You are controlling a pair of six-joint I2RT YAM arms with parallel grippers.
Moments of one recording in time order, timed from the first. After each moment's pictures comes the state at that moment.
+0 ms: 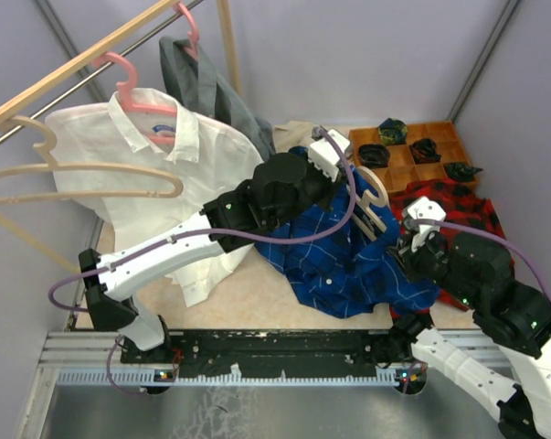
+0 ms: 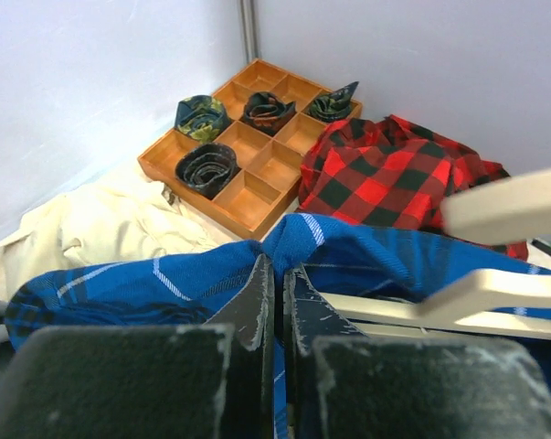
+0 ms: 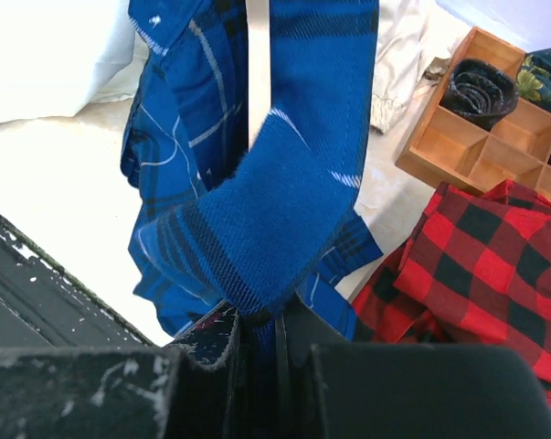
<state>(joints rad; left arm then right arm) -1.17 1.61 1.73 -0.23 -0.33 -0.02 0.65 0.54 1.21 -1.08 0.06 -0.09</state>
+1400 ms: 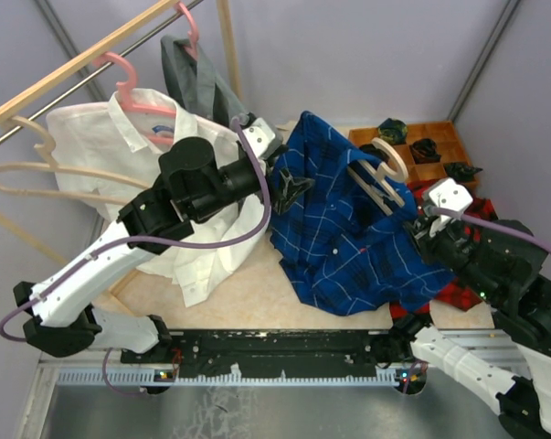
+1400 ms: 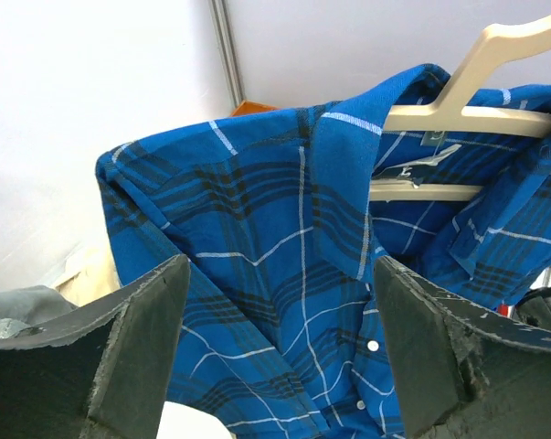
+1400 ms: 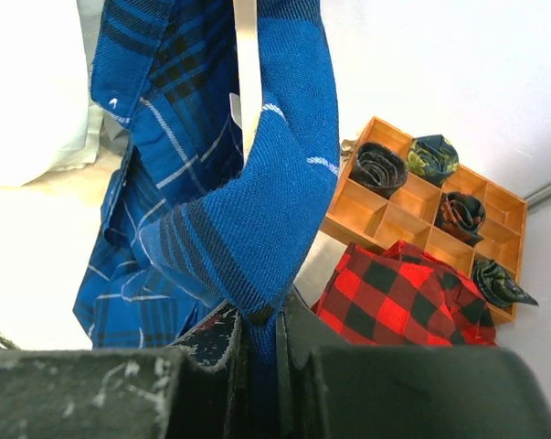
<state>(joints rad) -1.02 1.31 1.67 -0.37 -0.03 0.08 0.66 0.62 1.43 -1.05 0.17 -0.23</state>
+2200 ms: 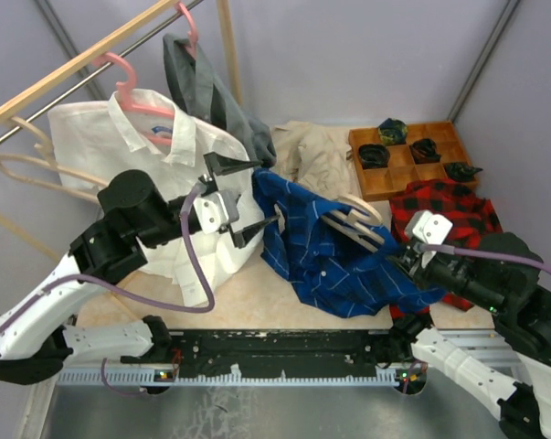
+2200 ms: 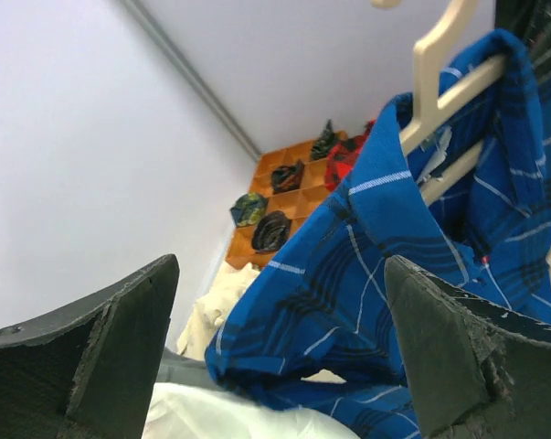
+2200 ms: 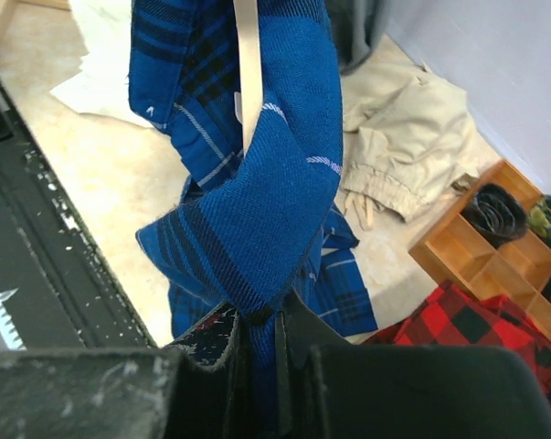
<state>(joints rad) -1.02 1.04 1.44 -0.33 0.18 0.53 0.66 0.56 1.35 -1.11 -0.16 -0.29</state>
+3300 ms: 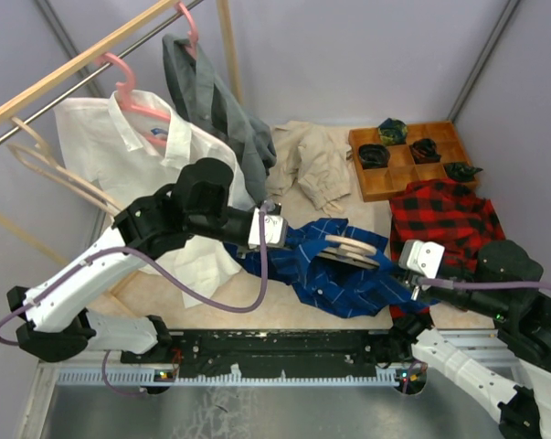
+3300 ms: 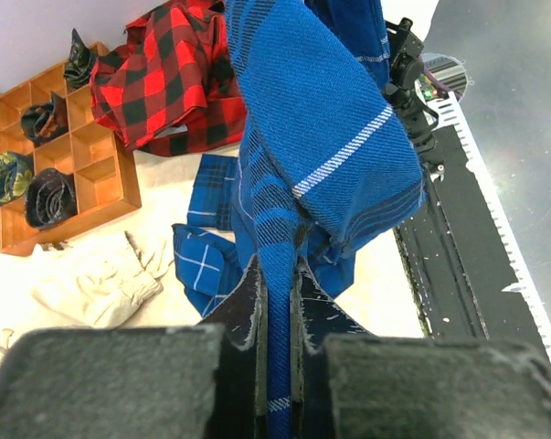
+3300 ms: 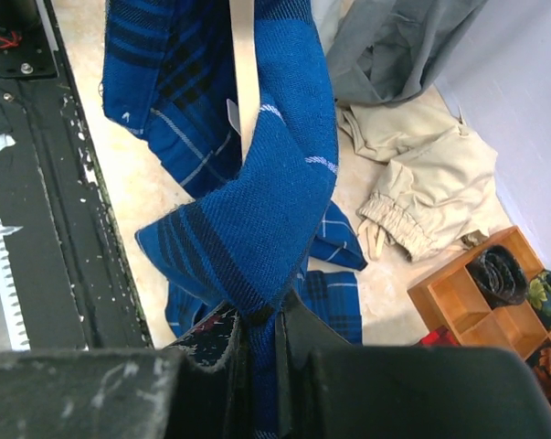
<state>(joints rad) -1.03 1.26 1.59 -0.79 0.54 0.59 0.66 0.51 1.33 -1.17 -0.35 -0.51</state>
